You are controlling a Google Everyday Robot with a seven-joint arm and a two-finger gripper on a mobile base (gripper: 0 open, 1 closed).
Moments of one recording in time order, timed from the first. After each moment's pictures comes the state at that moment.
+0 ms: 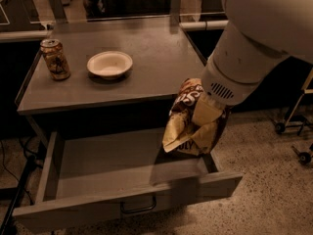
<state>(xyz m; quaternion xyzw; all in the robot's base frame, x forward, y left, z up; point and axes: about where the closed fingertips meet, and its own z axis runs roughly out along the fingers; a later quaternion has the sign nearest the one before) 0.457 -0.119 0.925 -0.47 0.86 -0.06 0.18</state>
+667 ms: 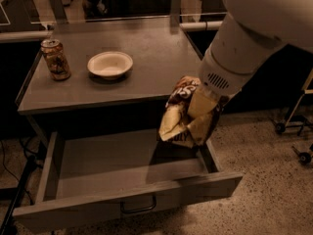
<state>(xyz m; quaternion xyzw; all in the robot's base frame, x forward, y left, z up) 0.479 -0.114 0.923 -0.47 0.86 -0.03 0.19</state>
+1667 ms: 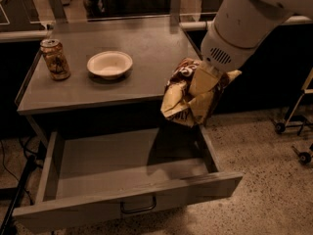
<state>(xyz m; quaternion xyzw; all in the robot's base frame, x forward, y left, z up) 0.513 -0.119 0.952 -0.47 0.86 -0.04 0.21</state>
